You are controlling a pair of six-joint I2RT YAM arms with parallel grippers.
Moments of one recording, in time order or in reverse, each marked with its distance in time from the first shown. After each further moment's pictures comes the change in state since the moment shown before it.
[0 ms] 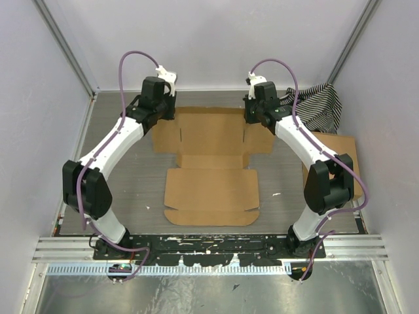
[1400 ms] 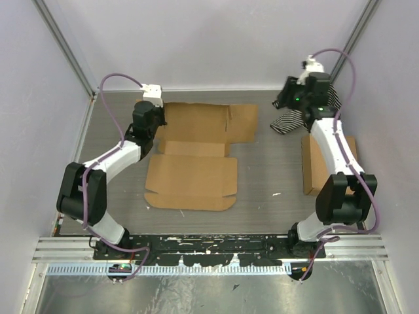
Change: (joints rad) left arm 0.050 -0.072 -0.458 0.712 -0.125 0.010; right arm -0.282 -0.139 -0.016 0.072 -0.139 0.060
